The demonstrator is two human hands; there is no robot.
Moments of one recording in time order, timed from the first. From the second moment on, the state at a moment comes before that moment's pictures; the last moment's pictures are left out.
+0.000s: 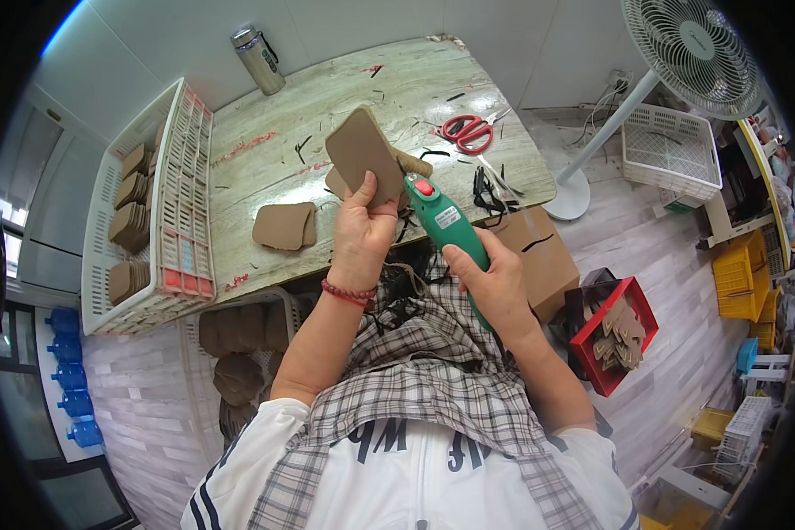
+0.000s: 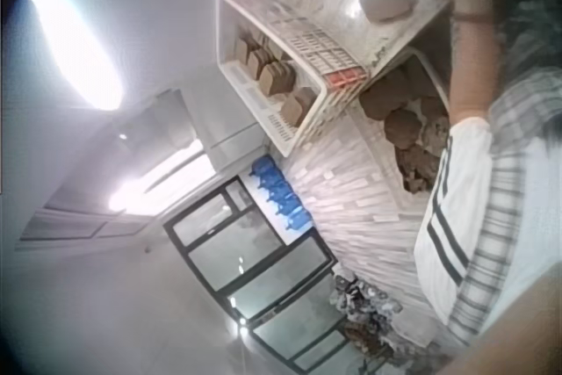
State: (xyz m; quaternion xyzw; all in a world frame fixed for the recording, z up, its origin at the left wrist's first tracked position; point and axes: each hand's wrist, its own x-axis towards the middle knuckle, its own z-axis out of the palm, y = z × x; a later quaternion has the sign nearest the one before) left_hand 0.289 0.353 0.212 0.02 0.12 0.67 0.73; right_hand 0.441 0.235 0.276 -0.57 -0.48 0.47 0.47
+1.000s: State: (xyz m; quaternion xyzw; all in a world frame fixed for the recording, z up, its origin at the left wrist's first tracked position) left_hand 0.204 0.356 0.195 0.42 0.32 0.50 0.69; right_hand 0.486 0.248 0.306 -0.58 -0.56 0.49 0.33
